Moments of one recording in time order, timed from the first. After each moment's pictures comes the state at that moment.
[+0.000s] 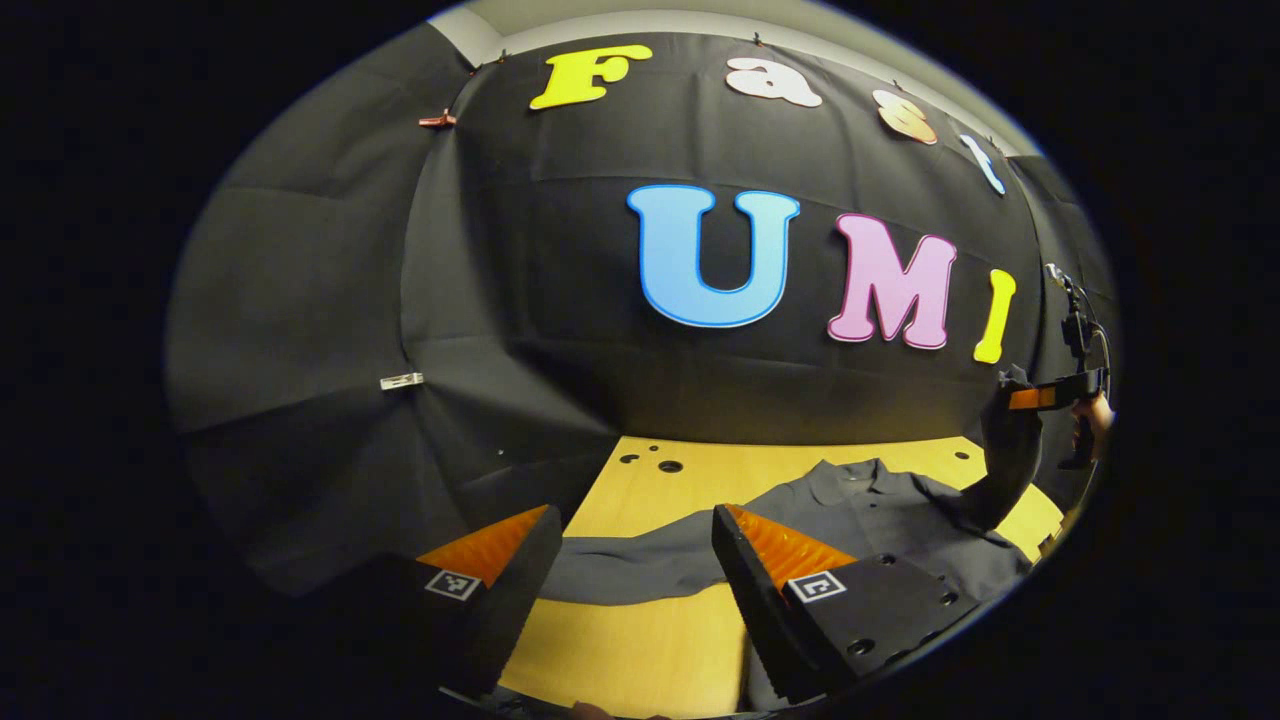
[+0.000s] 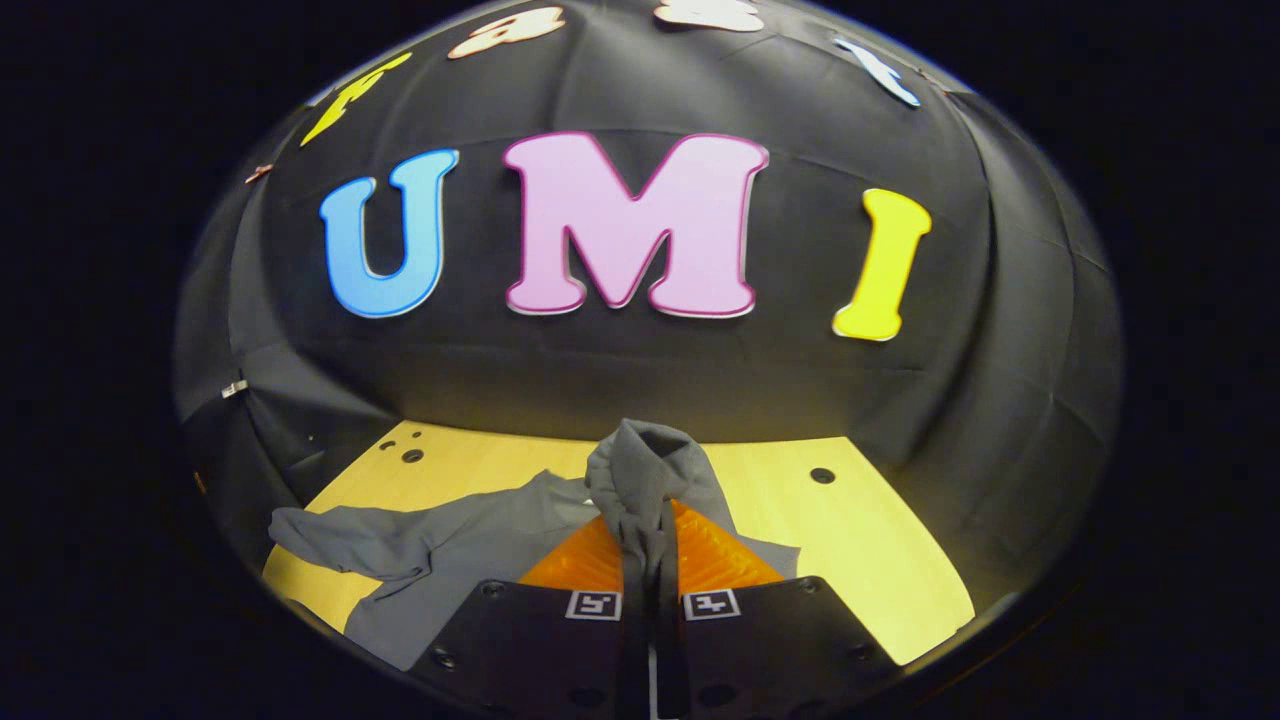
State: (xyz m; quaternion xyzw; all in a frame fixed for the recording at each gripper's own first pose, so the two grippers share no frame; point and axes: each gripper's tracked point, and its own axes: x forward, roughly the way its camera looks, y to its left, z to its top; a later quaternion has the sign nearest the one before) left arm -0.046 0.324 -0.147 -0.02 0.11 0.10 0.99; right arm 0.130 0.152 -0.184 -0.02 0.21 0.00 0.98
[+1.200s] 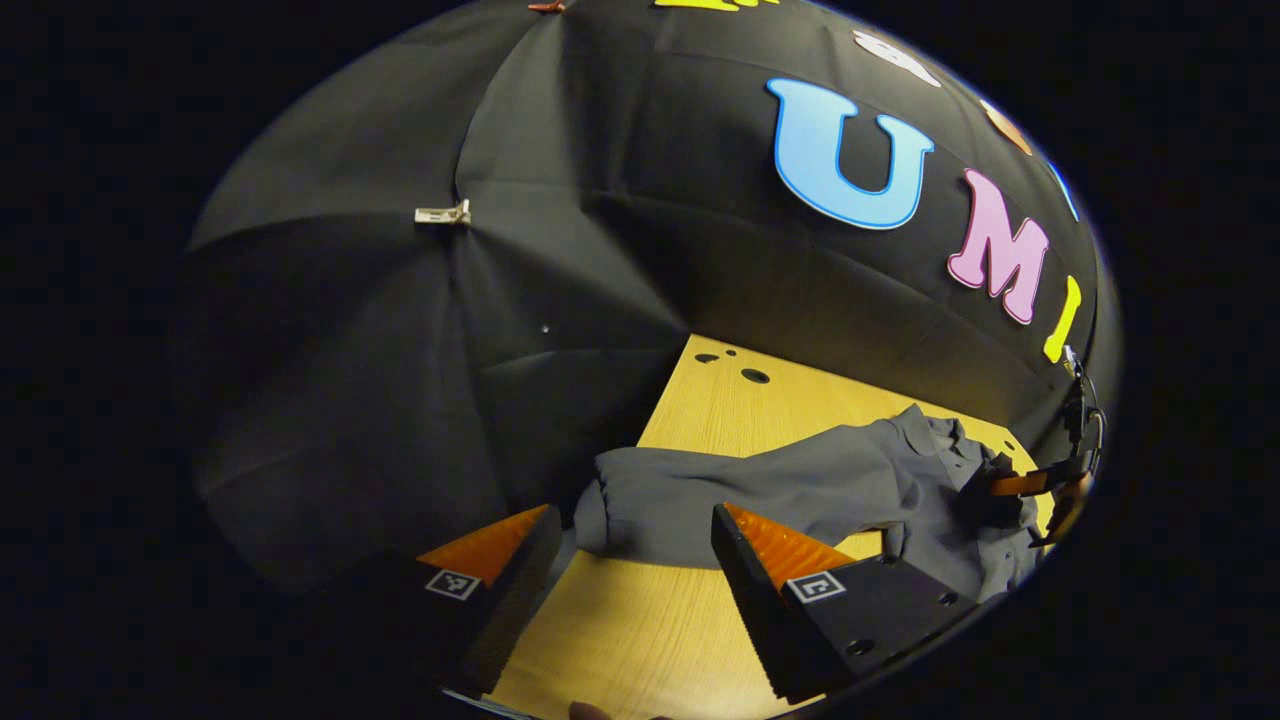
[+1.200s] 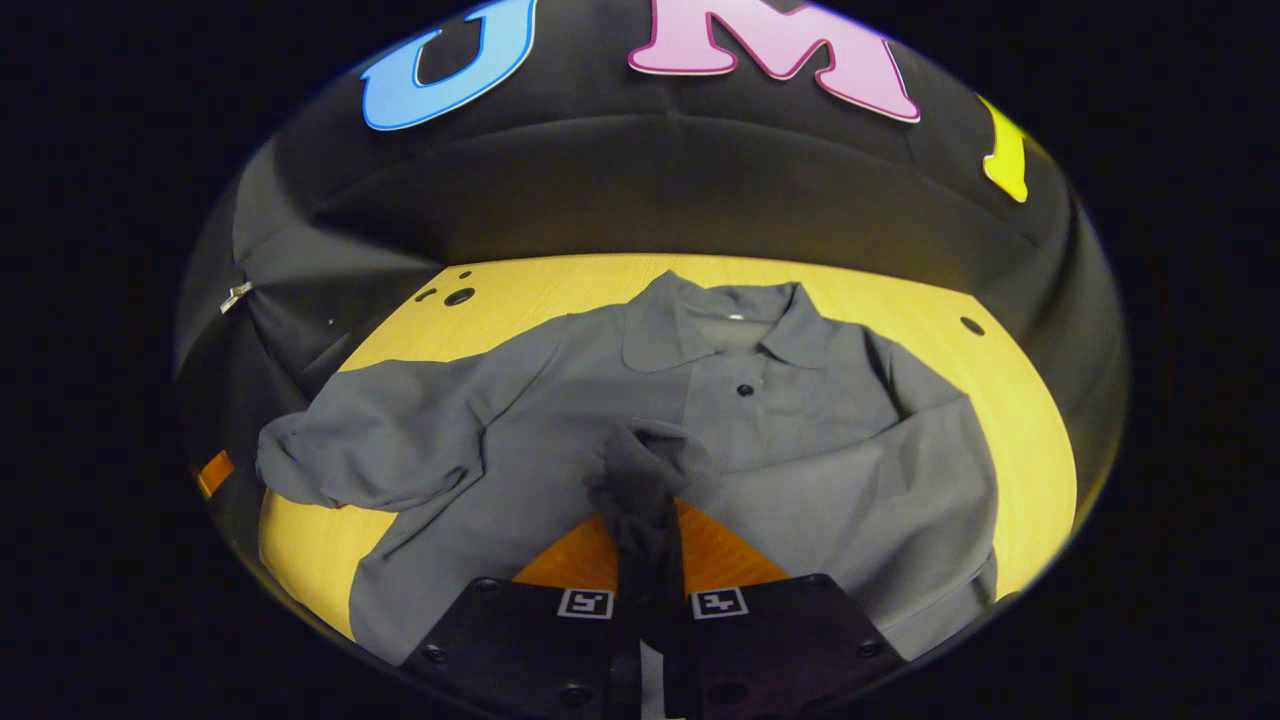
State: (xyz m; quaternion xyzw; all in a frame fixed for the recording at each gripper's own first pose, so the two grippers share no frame) left arm 0.012 0.443 -0.324 -0.11 0.23 0.13 0.96; right arm 0.114 0.299 -0.417 0.01 0.41 0.06 0.91
